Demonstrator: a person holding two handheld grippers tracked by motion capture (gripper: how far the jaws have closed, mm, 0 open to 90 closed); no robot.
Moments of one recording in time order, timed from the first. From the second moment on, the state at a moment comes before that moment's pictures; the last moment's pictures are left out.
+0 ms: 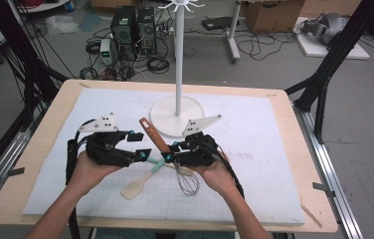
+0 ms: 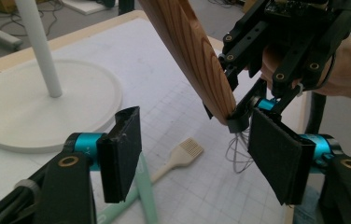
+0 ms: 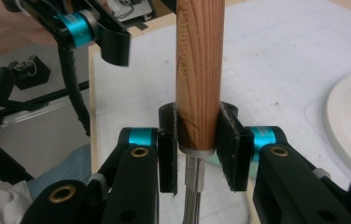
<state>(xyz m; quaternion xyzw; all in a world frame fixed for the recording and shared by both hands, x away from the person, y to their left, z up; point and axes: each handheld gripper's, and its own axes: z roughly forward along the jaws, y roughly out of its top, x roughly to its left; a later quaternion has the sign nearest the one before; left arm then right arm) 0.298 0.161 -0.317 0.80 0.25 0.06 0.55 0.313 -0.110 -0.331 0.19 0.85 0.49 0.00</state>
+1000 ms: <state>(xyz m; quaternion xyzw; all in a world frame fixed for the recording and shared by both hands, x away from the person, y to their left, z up) 0.307 0.158 -0.308 0.79 0.22 -0.02 0.58 0.303 -0.090 -0.327 0.12 0.86 0.49 0.03</state>
